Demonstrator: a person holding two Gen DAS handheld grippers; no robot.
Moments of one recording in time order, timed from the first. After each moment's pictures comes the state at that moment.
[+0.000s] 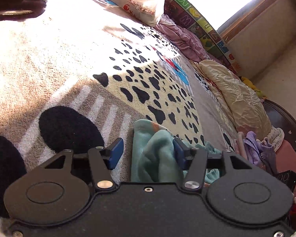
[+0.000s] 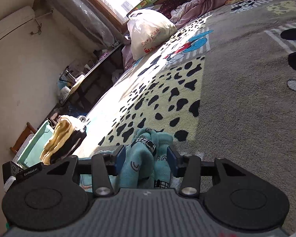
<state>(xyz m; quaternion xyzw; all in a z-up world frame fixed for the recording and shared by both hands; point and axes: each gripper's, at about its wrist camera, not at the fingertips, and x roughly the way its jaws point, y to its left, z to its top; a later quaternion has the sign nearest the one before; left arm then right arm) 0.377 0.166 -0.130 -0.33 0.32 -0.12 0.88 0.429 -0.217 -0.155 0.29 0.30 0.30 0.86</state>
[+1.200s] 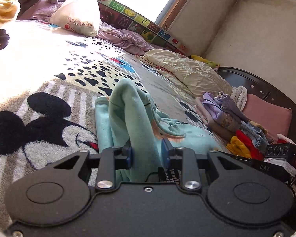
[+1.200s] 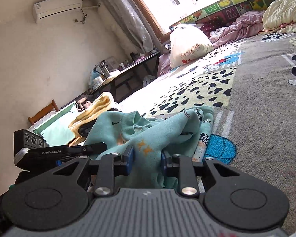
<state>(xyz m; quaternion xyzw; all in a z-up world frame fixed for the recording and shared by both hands) 0.282 0.136 -0.129 -0.21 0.26 -0.25 0.91 0.291 -0.197 -0.148 0.21 0.23 0.37 0.88</state>
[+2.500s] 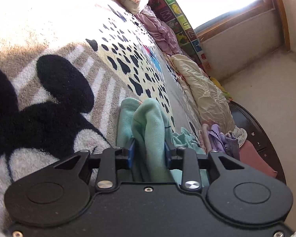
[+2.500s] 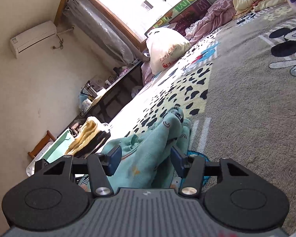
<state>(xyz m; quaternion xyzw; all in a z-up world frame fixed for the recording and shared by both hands) 0.346 0.175 -0.151 -0.40 0.31 -0.20 0.84 0.340 -0.231 -0.162 0.31 0.25 0.32 0.86</state>
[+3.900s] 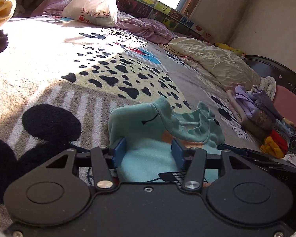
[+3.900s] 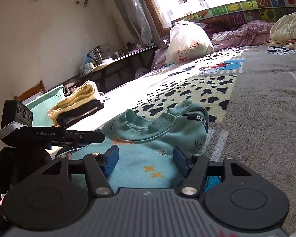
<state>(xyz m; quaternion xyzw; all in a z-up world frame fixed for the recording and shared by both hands) 0.344 0.123 -0.132 -0.17 0.30 -0.19 0.92 0.349 -0.182 -0.151 0.13 0.24 0.36 0.89</state>
